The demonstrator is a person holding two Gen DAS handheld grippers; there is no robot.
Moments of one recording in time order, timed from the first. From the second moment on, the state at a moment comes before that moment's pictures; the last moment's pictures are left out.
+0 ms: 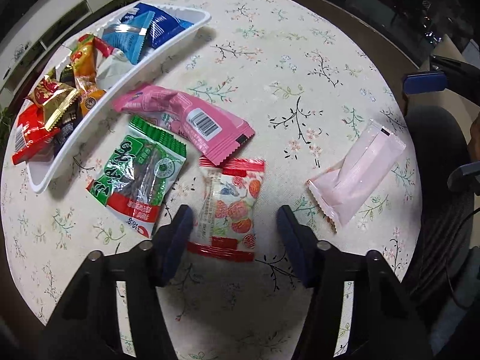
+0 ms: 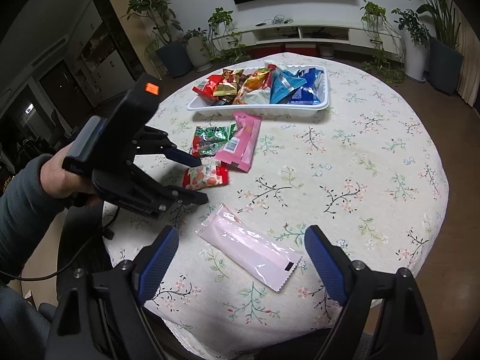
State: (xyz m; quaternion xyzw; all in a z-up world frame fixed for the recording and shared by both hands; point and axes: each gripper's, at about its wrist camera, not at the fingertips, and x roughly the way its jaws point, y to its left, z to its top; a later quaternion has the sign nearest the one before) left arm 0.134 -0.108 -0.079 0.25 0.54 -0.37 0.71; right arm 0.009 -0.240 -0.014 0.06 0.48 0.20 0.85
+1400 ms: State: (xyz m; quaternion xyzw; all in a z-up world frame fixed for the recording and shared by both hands) left arm 0.086 -0.052 -0.060 0.13 0.55 -0.33 0.75; right arm 0.046 -0.190 -0.074 -0.18 0.58 0.31 0.73
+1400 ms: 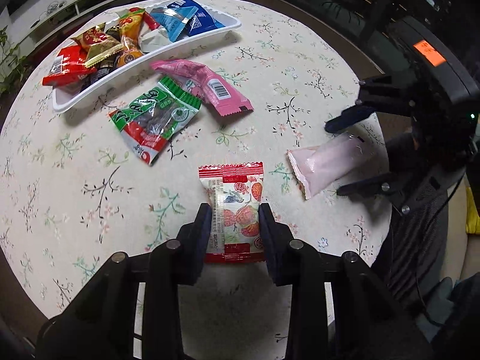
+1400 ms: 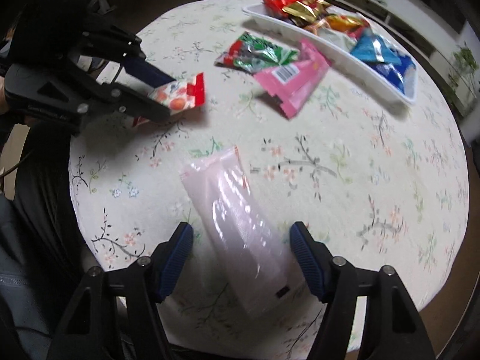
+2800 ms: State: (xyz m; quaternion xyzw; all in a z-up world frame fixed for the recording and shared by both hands) left arm 0.100 -0.033 -0.030 0.05 0.52 -0.34 0.78; right arm 0.052 -0.187 -0.037 -0.04 0.55 0.32 0.77
